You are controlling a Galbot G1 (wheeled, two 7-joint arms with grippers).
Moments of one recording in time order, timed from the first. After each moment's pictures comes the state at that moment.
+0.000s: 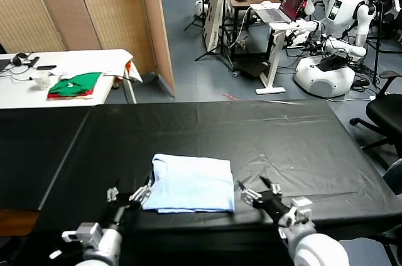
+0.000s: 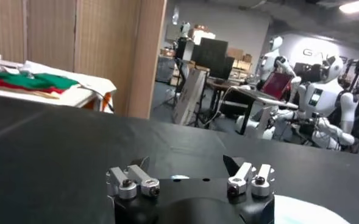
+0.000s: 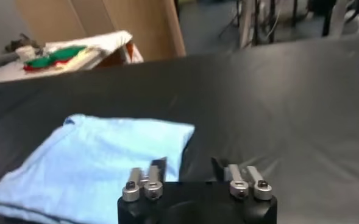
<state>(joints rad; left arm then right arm) 1.70 -1.38 -0.54 -2.23 -0.34 0.22 -0.07 -1.54 1.15 0.44 2.24 0.49 -0.50 0.09</state>
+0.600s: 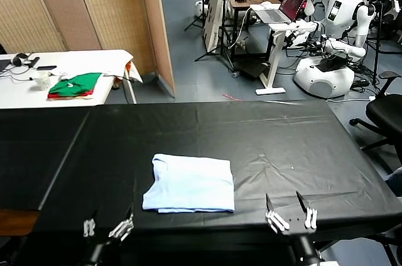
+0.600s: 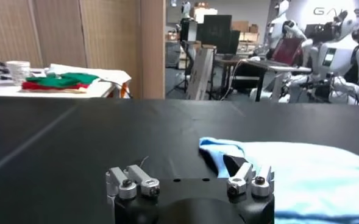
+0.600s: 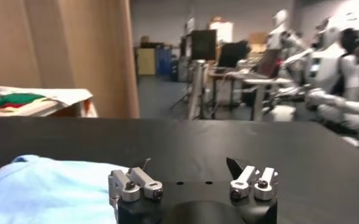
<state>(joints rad) 1.99 -1.33 -0.63 -2.28 -0.25 0.05 -0.07 -1.96 1.22 0.46 2.34 0.17 -0.03 0.28</state>
